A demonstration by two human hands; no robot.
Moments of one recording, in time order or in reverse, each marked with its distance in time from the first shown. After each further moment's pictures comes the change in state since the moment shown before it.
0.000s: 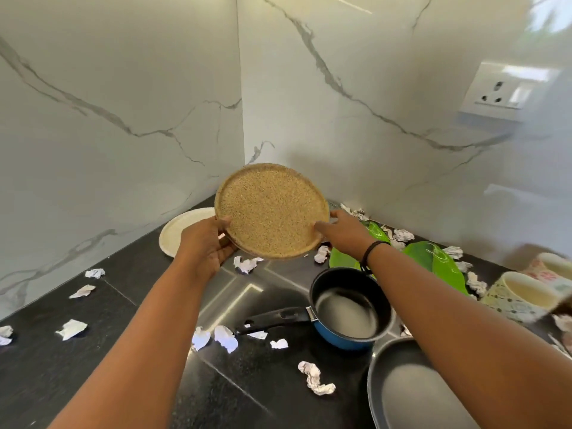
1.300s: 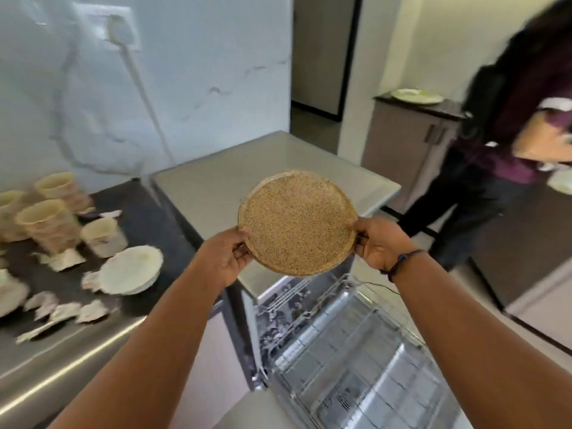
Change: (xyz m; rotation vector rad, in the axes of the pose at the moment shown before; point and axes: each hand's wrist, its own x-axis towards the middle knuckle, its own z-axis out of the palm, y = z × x) left_hand -0.618 -0.426 0.314 0.568 -1.167 -0.646; right_hand -0.769 0.373 -0.341 1.231 1.388 0.654
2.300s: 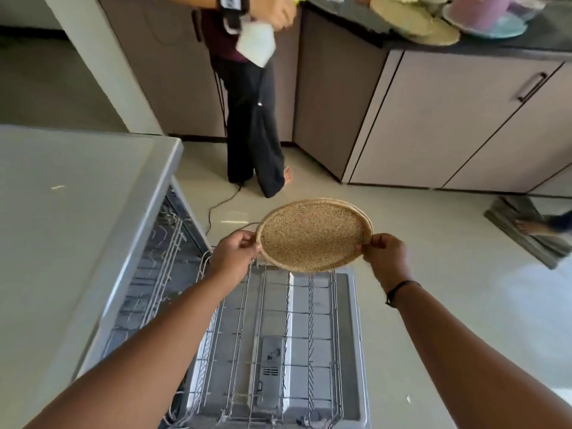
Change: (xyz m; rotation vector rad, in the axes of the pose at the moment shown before) left_hand 0.153 -0.259 0.304 1.068 -0.713 0.096; right_hand 0.070 0.076 -0.374 -0.309 0.968 -0.097
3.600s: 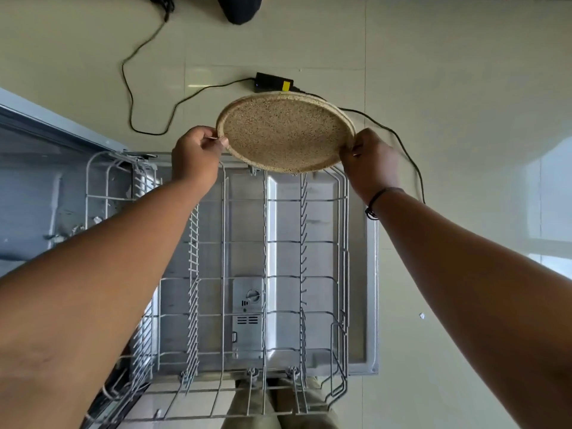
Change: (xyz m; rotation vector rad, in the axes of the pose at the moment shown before) left_hand 0.287 -0.260 0.159 0.251 0.112 -0.043; right_hand 0.240 0.241 0.156 -0.523 -0.065 -0.146
